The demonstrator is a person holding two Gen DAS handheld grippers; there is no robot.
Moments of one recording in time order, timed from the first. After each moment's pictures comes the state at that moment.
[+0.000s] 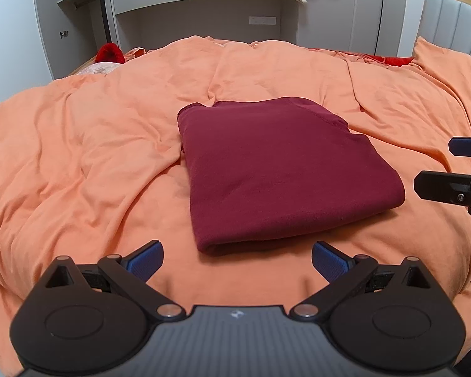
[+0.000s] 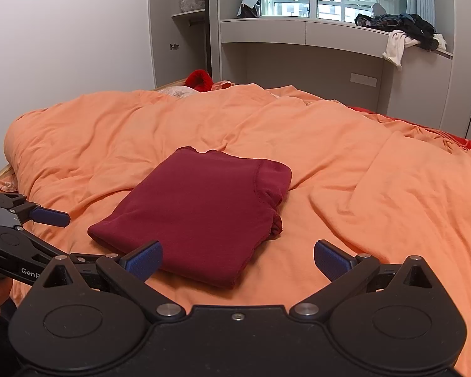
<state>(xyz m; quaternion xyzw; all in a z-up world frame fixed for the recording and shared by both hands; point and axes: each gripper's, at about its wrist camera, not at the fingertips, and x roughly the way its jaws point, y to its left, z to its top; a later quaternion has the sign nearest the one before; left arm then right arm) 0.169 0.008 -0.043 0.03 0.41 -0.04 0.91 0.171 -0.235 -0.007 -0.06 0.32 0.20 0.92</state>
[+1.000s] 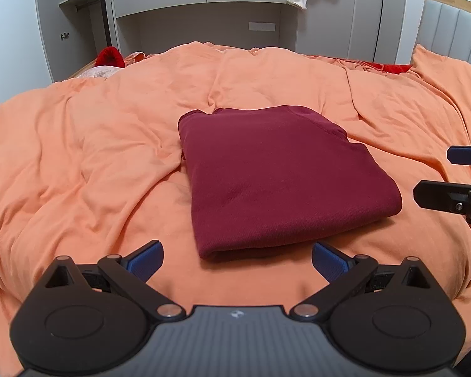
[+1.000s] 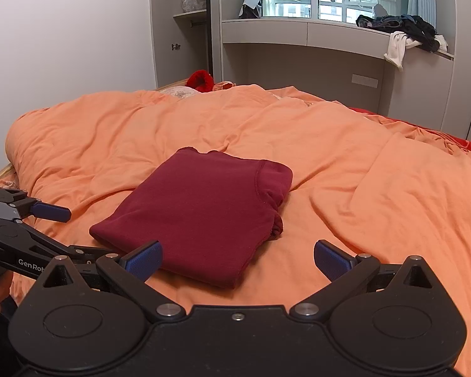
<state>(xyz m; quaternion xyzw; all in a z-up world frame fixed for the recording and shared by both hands) 0.169 0.011 -0.039 0.02 0.40 -0.04 0.91 0.169 -0.234 -0.006 -0.06 0.32 0.20 0.92</state>
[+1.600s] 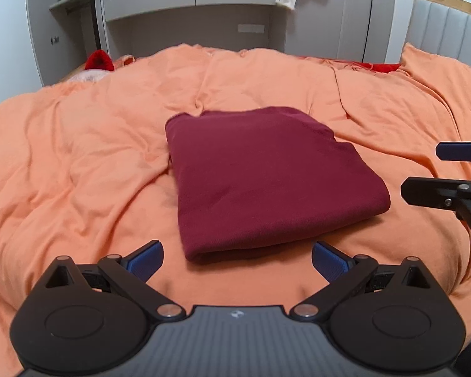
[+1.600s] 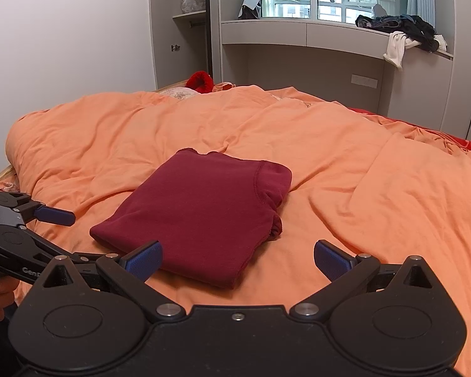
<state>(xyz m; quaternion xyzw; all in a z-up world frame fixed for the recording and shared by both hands) 0.166 0.005 -0.039 0.03 0.39 -0.06 0.92 0.169 -0.237 -0.006 -0.06 0.32 0.20 0.92</state>
